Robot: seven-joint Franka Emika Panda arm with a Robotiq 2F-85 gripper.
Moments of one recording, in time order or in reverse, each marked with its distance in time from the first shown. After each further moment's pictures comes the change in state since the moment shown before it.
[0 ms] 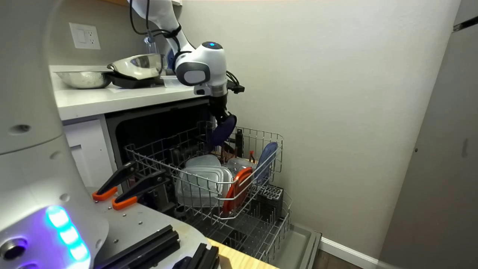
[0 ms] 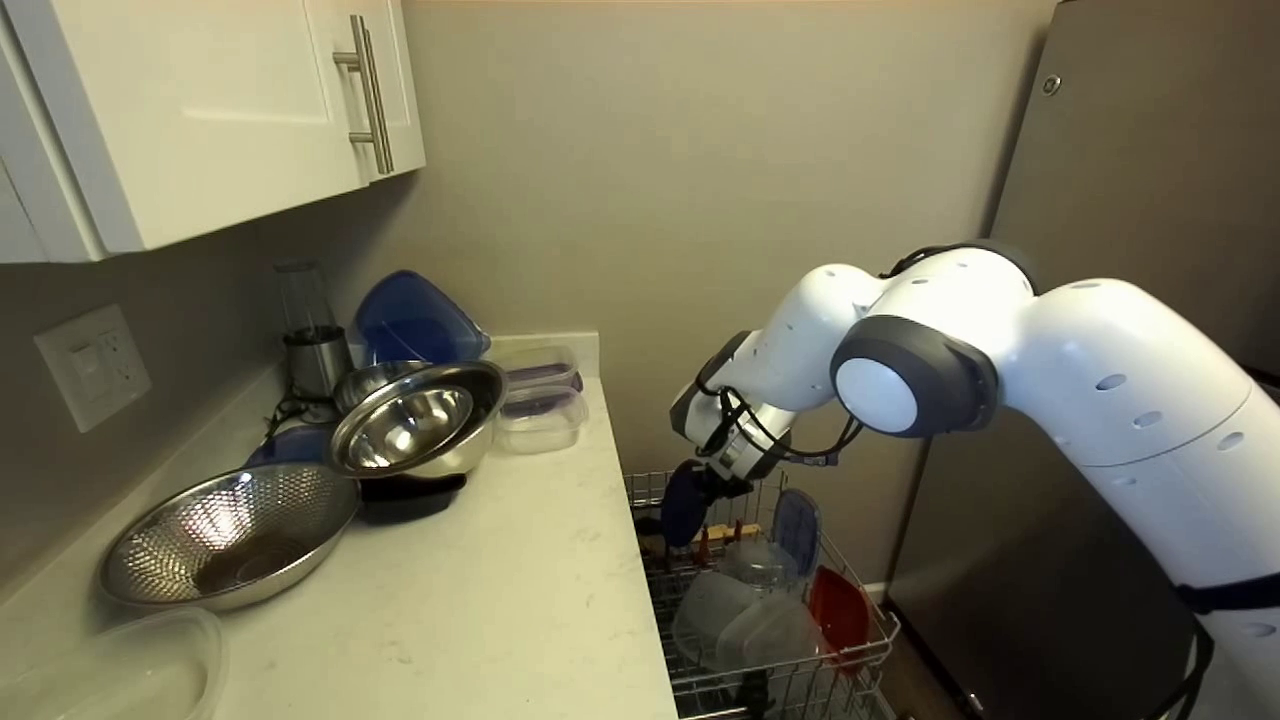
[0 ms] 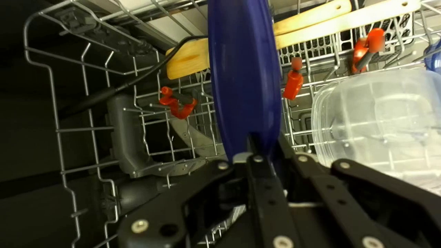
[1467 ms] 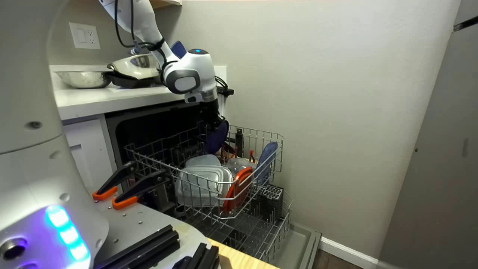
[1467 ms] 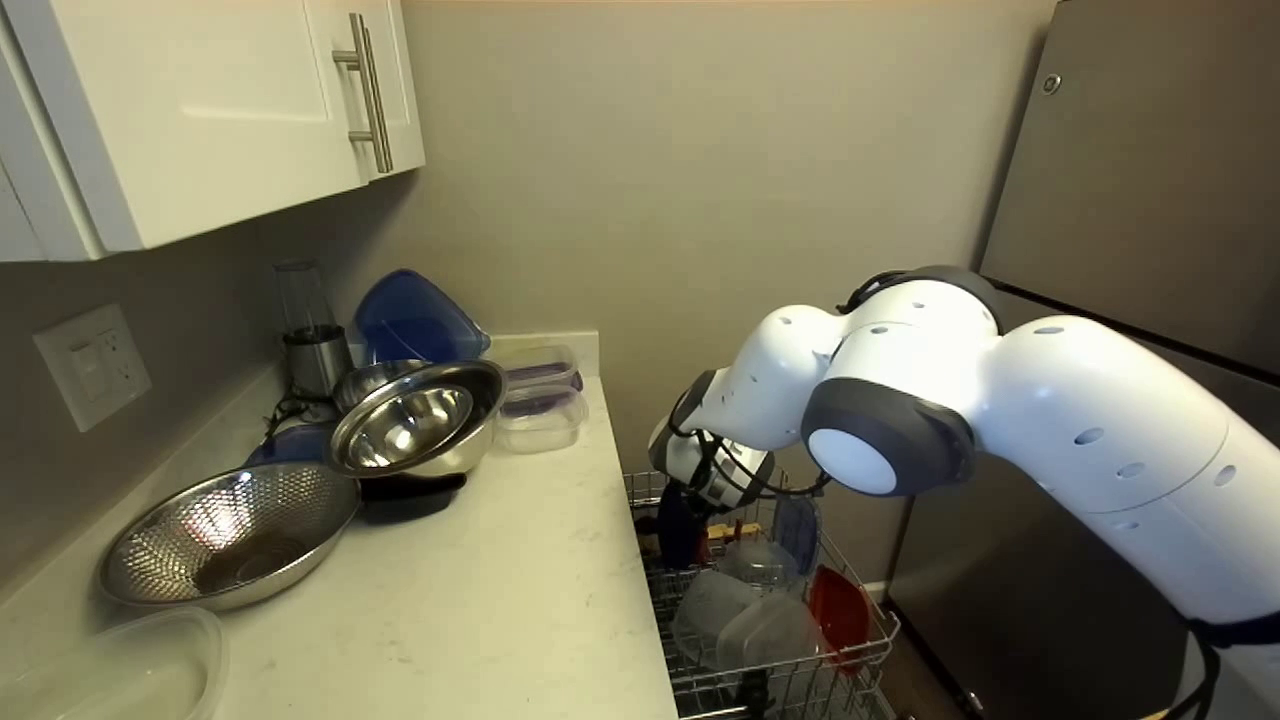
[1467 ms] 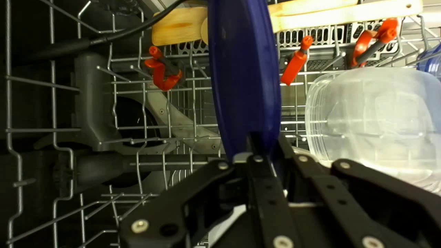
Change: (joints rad) arm 0.187 0.104 -0.129 -0.002 -0.023 -0.005 0.000
